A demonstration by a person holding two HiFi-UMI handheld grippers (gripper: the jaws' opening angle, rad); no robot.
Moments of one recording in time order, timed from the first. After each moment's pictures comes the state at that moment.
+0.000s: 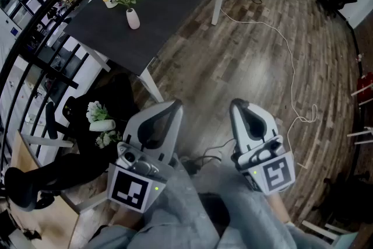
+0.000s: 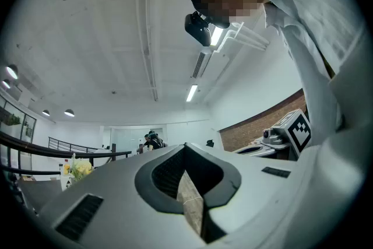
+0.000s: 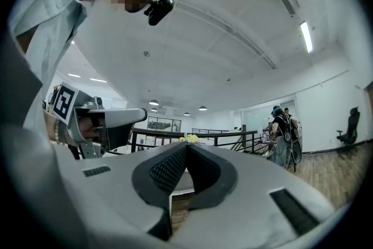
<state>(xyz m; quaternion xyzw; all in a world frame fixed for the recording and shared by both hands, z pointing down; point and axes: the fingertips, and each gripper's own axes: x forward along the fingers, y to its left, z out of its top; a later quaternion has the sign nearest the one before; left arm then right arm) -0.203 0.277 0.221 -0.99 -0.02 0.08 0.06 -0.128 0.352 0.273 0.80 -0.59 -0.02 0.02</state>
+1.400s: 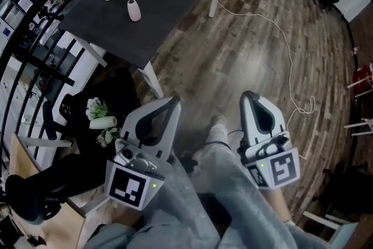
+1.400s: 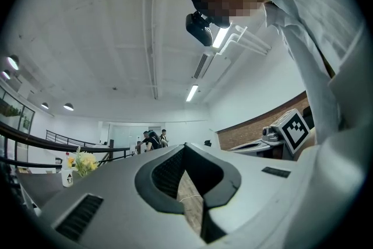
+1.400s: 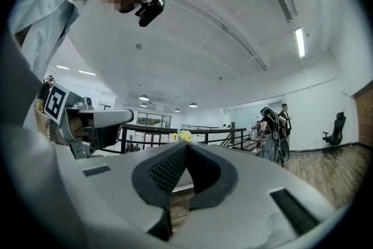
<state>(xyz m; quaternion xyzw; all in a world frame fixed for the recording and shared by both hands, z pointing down) -0.231 0.241 0.239 -1.00 -0.04 0.08 0.04 -0.137 0.335 0.278 0.84 -0.54 -0.02 0.02</state>
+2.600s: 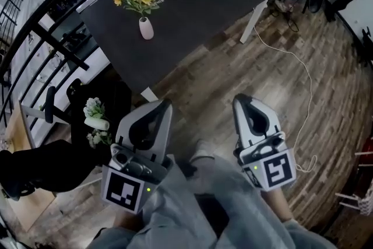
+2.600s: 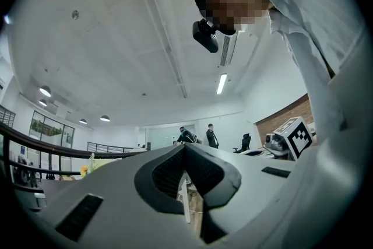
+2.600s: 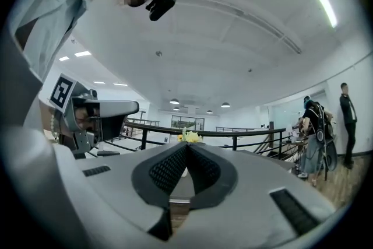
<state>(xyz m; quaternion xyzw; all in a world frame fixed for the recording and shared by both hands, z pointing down) -0.057 0.175 0.225 -0.98 0.15 0.08 0.05 0.060 0.231 0.284 0.72 -0.70 -0.03 0.03</state>
